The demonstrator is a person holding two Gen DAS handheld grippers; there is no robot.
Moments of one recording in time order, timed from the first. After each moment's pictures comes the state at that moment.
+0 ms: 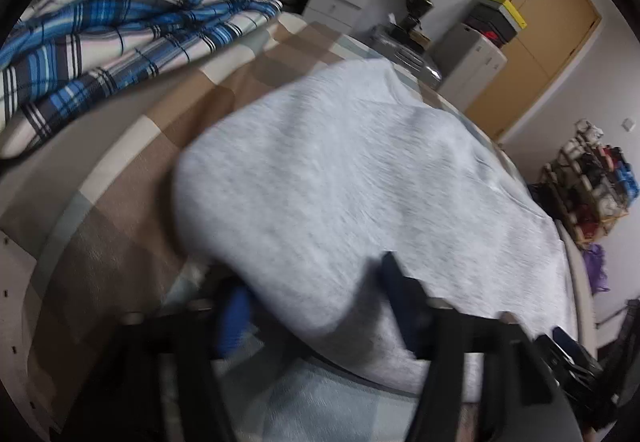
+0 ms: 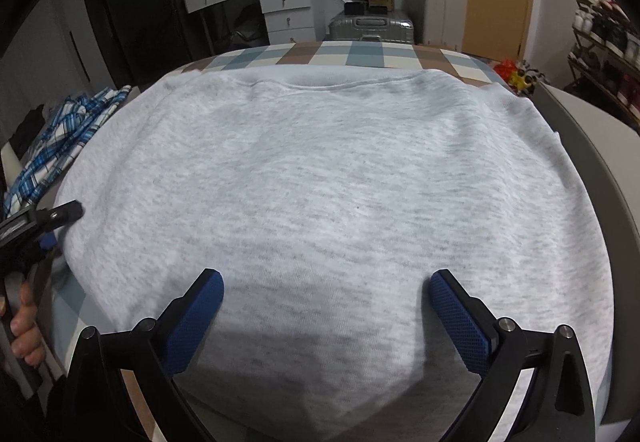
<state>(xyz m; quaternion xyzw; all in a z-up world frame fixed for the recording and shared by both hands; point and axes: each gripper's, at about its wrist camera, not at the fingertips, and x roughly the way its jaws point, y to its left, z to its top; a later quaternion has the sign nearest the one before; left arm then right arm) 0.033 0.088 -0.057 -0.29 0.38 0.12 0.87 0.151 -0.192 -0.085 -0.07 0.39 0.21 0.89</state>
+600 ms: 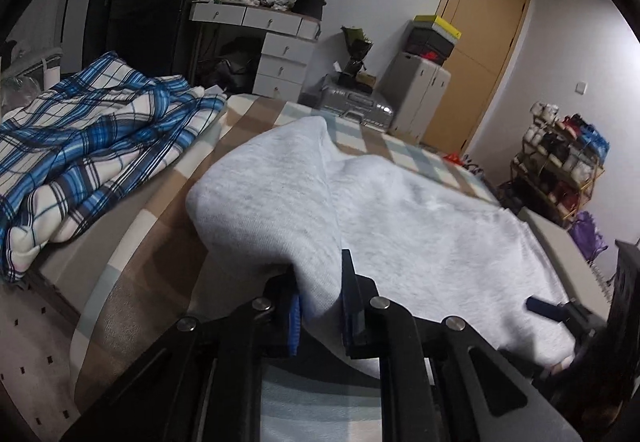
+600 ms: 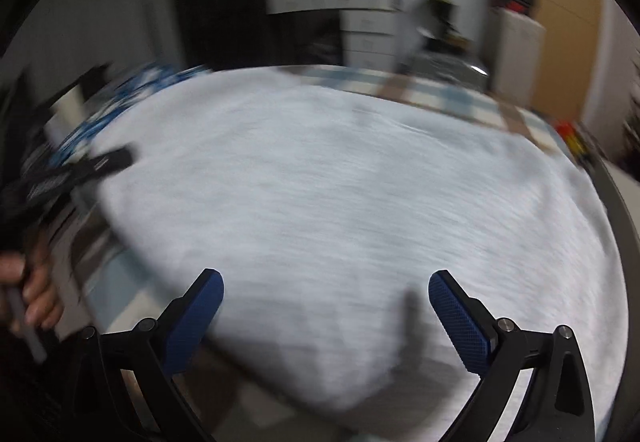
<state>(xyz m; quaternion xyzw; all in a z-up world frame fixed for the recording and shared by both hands) -0.002 0.067 -0.002 -0.20 0.29 0.07 0.94 0.084 -0.124 -0.064 -0.17 0.31 0.36 0.86</state>
